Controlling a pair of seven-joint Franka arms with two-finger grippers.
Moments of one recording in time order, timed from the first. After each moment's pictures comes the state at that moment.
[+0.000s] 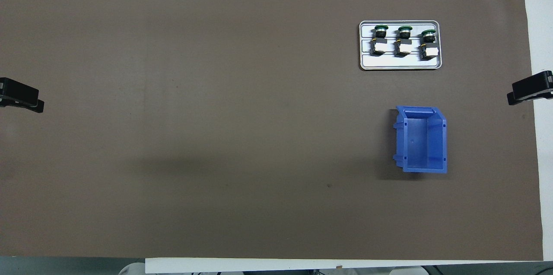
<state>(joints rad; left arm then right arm) 0.02 -0.06 -0.08 -1.63 0.01 1.43 0.00 0.00 -0.02 -0.09 -1.57 -0.03 1.43 -0.09</state>
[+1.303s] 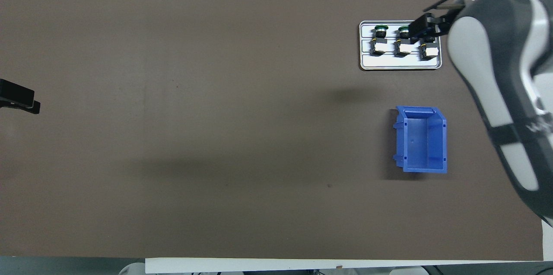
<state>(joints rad) -0.02 -0.06 -0.03 -1.63 0.01 1.42 0.00 0.16 0.41 -0.06 -1.37 0.03 1.81 0.10</state>
